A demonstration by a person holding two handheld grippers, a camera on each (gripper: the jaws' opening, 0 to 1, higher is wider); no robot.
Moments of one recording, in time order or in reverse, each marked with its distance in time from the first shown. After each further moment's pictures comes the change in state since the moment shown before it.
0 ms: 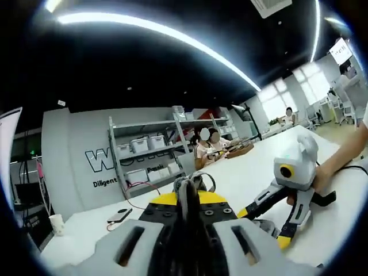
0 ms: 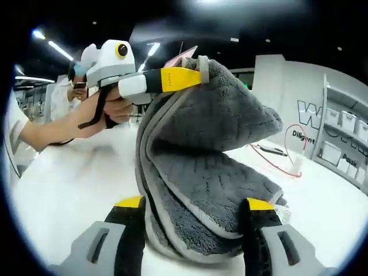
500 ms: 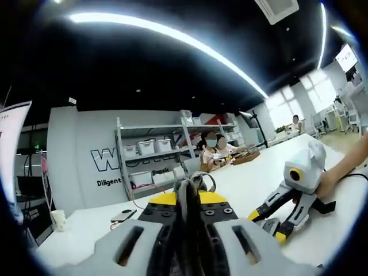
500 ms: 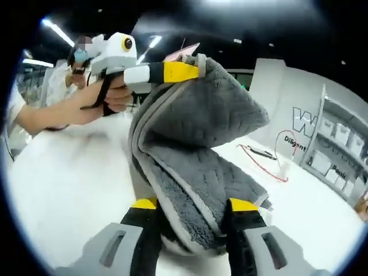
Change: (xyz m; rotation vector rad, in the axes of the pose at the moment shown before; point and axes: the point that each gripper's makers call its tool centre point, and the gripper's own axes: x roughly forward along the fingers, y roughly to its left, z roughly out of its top) left arm -0.008 0.020 0.006 -0.045 -0.032 0.064; right arm -0.017 -0.016 -0.002 -0.149 0.072 -0.113
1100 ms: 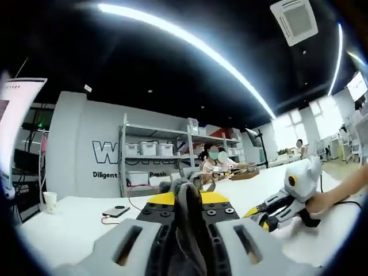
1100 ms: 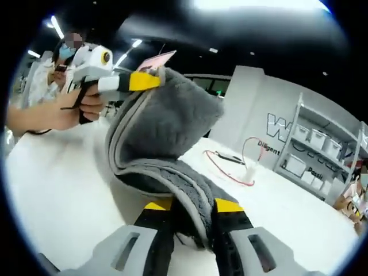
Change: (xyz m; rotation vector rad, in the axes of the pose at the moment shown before) left arm -0.008 0.011 0.007 -0.171 -0.065 0.024; right arm -0.021 -0.058 0.008 0.069 -0.057 -0.188
